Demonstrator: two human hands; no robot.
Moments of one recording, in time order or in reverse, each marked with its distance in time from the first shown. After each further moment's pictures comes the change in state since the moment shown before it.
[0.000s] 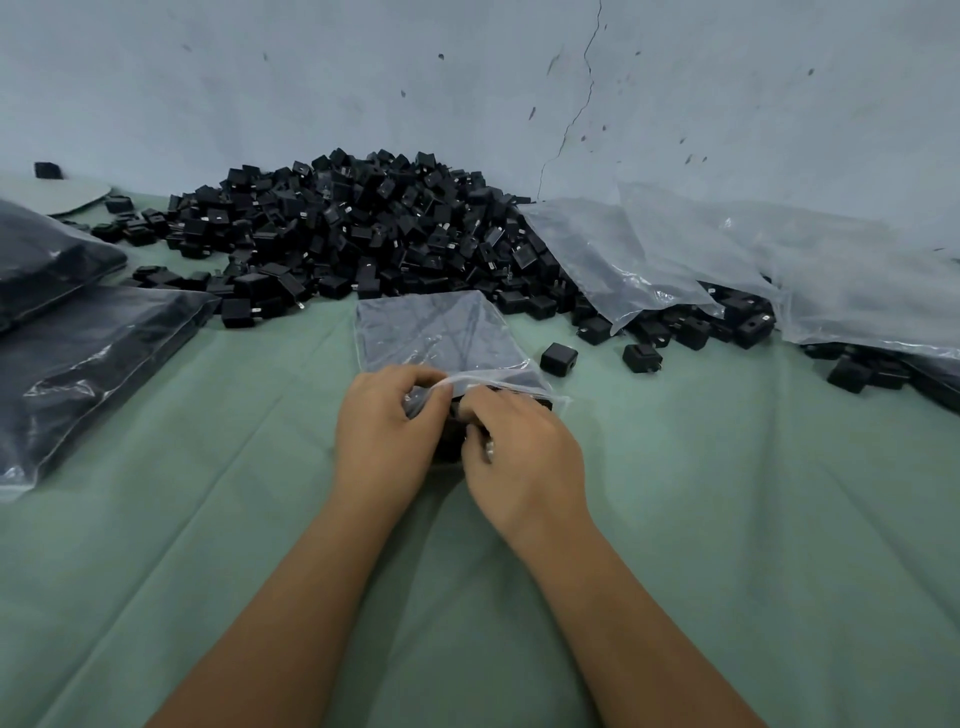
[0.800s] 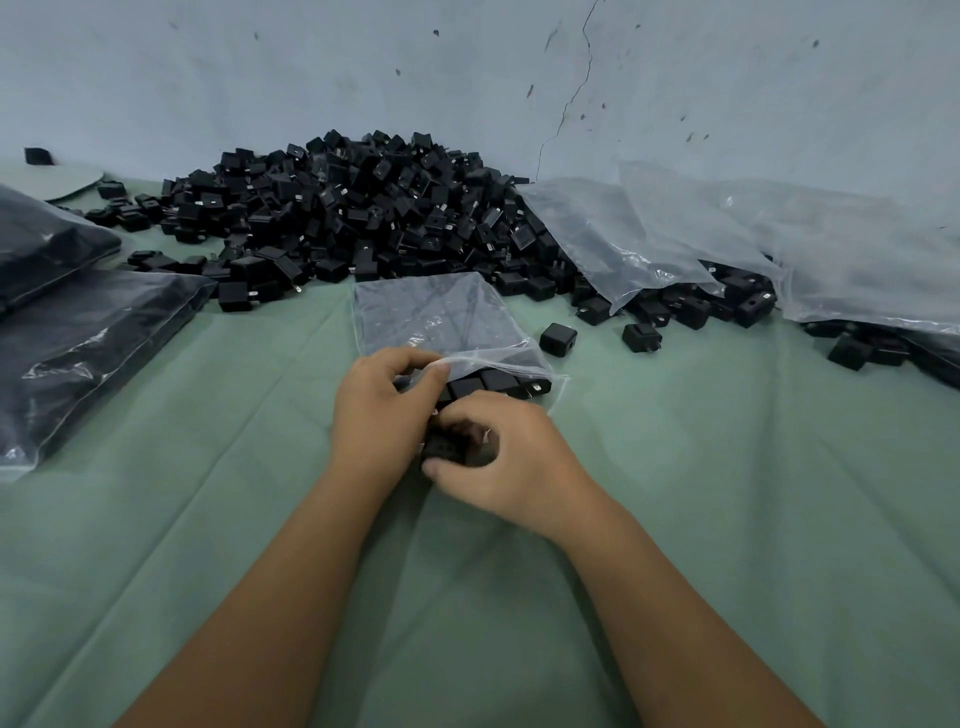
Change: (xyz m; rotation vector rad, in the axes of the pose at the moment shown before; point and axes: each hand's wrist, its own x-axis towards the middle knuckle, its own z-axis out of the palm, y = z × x) left_hand -0.001 0.003 -0.002 -0.148 -0.017 -0.128; right_hand -0.004 0.004 -0.007 0.430 -0.355 0.086
